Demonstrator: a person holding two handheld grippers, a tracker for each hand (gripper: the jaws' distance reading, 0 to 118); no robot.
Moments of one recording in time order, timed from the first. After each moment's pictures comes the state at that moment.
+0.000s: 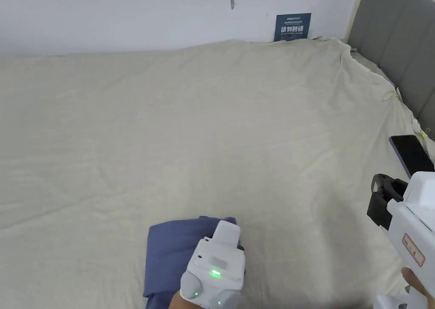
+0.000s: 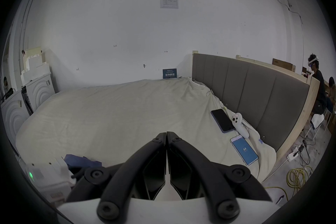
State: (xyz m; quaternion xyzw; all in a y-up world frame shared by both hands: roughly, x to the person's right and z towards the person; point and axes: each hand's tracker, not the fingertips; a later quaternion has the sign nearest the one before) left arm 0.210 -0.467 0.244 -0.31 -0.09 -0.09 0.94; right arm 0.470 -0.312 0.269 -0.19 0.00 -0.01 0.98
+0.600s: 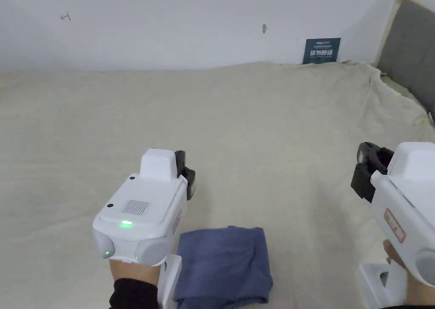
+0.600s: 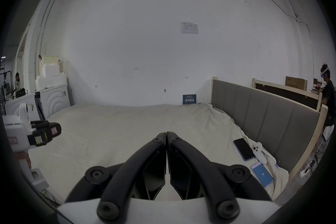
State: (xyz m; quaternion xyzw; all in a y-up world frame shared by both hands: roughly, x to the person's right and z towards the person) left arm 0.066 -0.286 0.268 -0.10 0.00 -0.01 0.99; right arm 0.383 -0.253 0.264 -0.09 0.07 0.00 0.99
